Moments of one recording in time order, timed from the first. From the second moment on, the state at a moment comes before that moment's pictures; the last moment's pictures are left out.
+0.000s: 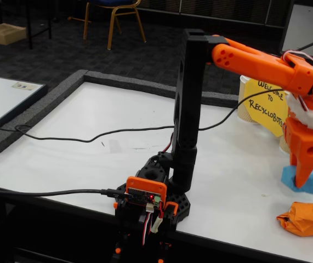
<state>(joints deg) 69.9 92.3 105.7 72.3 -81.5</state>
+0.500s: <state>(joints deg) 62.4 123.1 108.7 72.5 -66.2</state>
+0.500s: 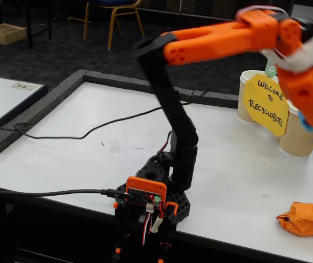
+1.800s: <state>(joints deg) 48.9 158.1 112.6 60.2 -43.4</state>
